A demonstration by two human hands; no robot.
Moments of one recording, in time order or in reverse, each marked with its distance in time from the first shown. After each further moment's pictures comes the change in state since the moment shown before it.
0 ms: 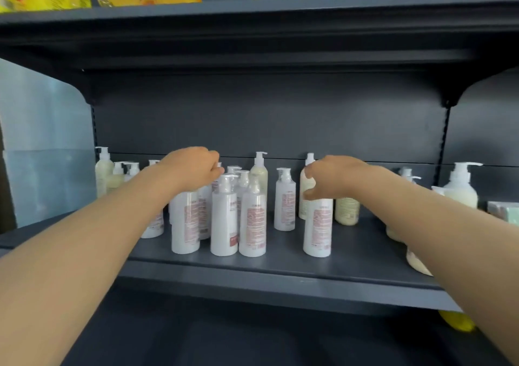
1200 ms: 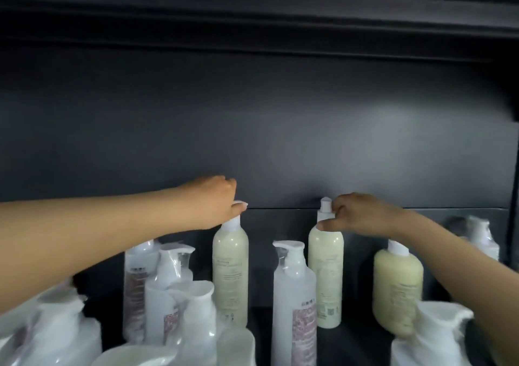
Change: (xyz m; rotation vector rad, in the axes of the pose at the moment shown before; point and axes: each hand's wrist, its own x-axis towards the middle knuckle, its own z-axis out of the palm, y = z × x) left_hand 0.299 0.004 0.132 -0.015 -0.022 0.199; right_hand 0.264 0.122 0.112 0.466 0.033 0.271
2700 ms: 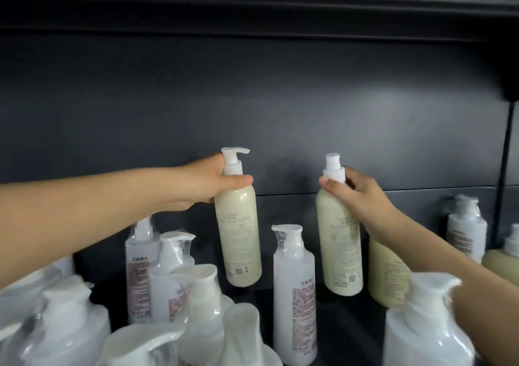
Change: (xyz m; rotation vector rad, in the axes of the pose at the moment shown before) left_hand -0.012 -0.001 -0.009 -1.236 -0.114 -0.019; right_hand -0.020 -0.008 0.027 0.953 0.390 -0.091
